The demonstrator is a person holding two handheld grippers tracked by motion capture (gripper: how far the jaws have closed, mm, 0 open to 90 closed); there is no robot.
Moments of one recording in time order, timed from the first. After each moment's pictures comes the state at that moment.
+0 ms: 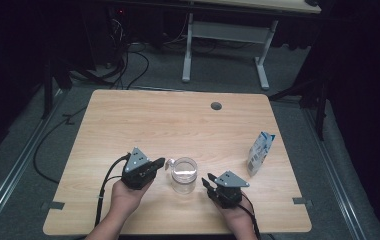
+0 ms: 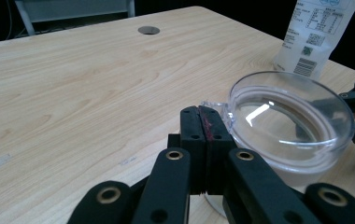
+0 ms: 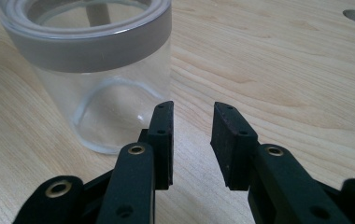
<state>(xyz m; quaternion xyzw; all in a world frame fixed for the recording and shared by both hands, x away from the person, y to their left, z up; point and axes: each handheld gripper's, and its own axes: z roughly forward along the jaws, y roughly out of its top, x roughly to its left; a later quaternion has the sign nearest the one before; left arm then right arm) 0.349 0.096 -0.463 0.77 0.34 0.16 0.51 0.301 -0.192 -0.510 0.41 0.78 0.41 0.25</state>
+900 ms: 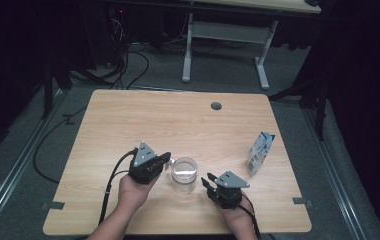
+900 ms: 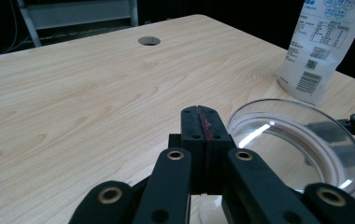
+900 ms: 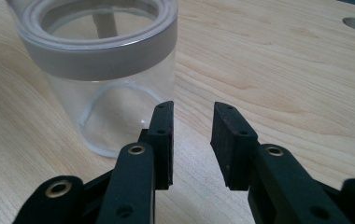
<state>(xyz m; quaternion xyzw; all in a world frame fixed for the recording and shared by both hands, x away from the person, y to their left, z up) 0.359 0.077 -0.458 0.77 0.34 0.17 0.51 0.299 -0.191 -0.506 0.41 0.78 0.41 0.25</state>
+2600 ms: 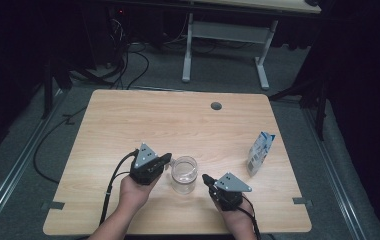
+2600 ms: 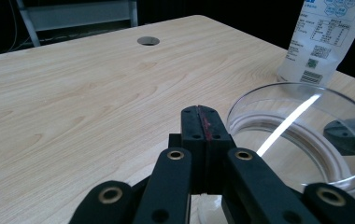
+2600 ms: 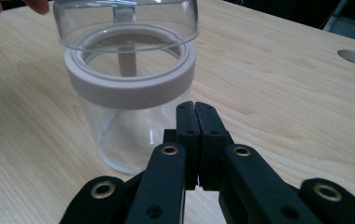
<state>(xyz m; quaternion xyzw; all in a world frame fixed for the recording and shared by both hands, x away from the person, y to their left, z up) 0.359 0.077 -0.463 0.76 0.34 0.17 0.52 0.288 -0.187 -0.492 0.38 0.77 0.44 0.27</state>
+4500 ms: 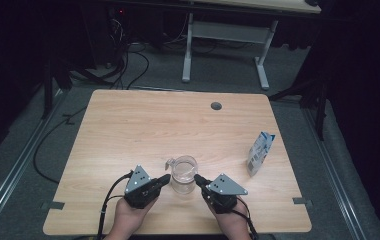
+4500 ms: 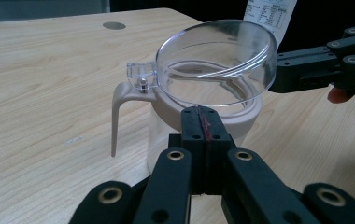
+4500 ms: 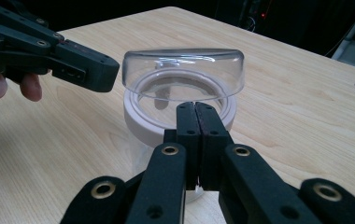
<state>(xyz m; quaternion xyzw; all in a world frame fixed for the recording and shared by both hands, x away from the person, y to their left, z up) 0.308 0.090 -0.486 0.76 0.32 0.13 0.55 0.278 -0.166 -0.472 0.35 0.77 0.47 0.27</state>
